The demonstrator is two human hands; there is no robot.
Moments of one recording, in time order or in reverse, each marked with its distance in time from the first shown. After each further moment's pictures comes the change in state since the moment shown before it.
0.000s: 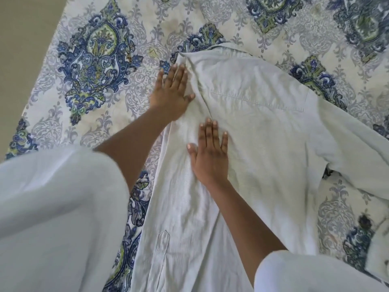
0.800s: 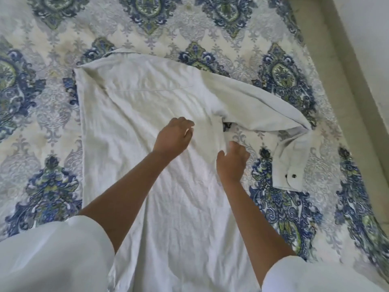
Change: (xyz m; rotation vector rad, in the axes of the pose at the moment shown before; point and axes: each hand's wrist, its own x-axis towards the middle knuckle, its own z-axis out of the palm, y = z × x) left_hand -0.123 0.235 -0.026 -0.608 0.096 0.361; right_hand -0.140 0.188 -0.075 0.453 0.182 0.913
